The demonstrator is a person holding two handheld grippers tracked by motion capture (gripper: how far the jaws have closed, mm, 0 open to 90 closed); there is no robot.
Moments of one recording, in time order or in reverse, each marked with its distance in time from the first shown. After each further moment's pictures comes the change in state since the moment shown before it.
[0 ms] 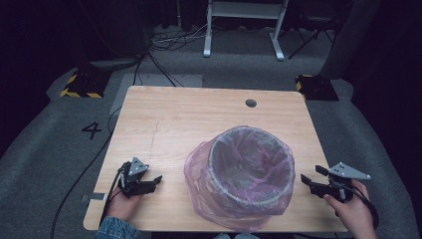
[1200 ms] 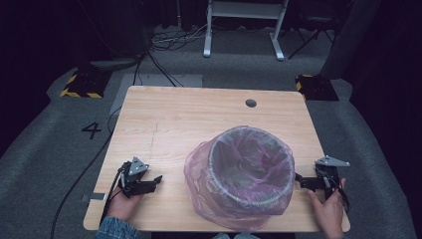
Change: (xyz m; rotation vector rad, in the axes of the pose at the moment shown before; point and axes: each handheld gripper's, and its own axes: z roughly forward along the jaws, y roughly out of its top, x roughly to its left) left arm 0.000 0.001 0.000 0.001 -0.001 -0.002; right arm -0.020 -0.009 0.057 0.175 -0.068 0.074
